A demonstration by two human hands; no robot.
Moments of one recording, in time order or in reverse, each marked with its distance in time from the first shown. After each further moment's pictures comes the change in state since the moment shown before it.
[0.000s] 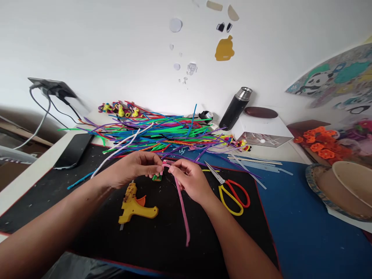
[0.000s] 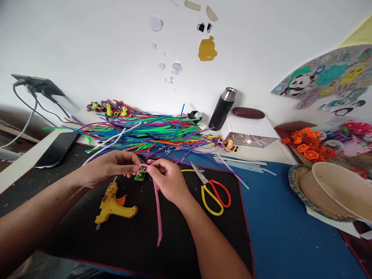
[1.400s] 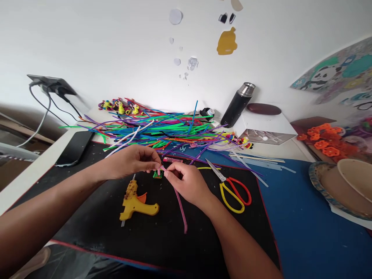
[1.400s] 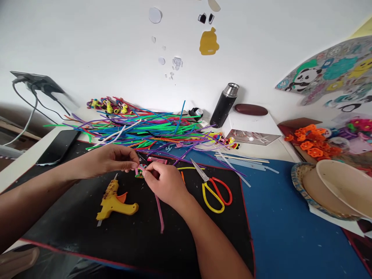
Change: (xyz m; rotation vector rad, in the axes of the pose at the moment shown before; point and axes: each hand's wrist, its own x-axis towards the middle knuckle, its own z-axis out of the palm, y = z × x) left_hand 0.005 0.012 -0.019 0.345 -0.083 0.008; right_hand -0.004 0.003 0.004 -0.475 -0.023 -0.117
